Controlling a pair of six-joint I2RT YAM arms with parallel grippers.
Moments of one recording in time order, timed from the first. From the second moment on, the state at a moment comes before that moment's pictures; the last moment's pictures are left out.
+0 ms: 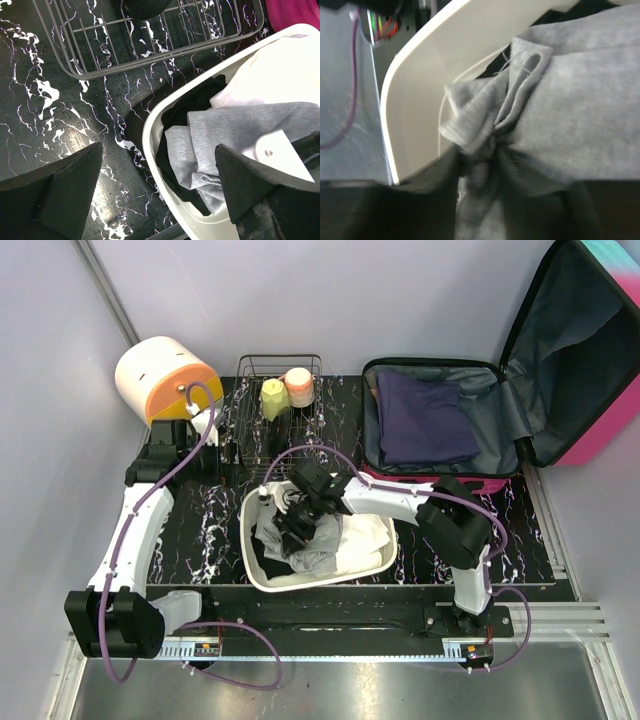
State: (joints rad) left arm -0.01 1.14 1.06 -0.72 0.42 0.02; right arm 0.97 1.95 1.35 -0.35 -0.71 -0.01
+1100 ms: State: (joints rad) left arm -0.19 1.76 1.77 -0.80 0.63 0.20; right arm -0.11 1.90 1.66 -0.92 -0.56 -1.13
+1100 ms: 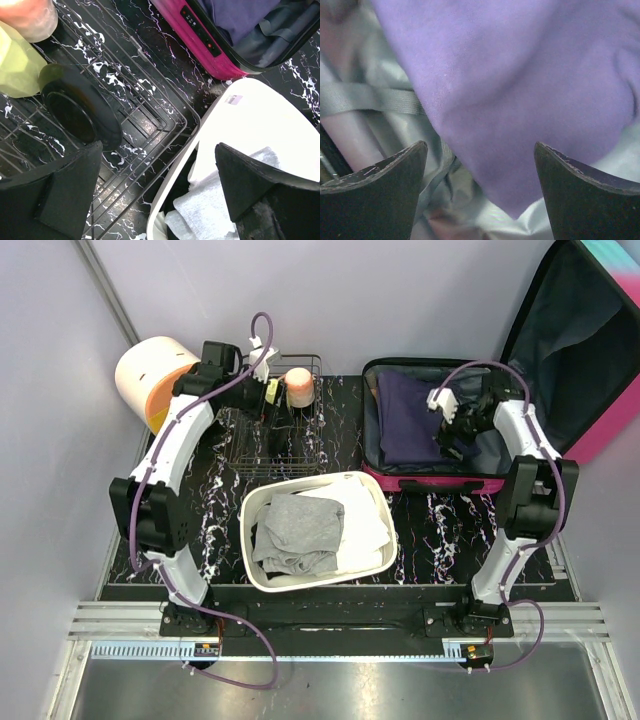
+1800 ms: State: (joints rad) left arm -0.19 1.89 1.85 -0.85 0.62 0.18; right arm -0.09 2.05 1.50 -0.68 -0.59 -1.65
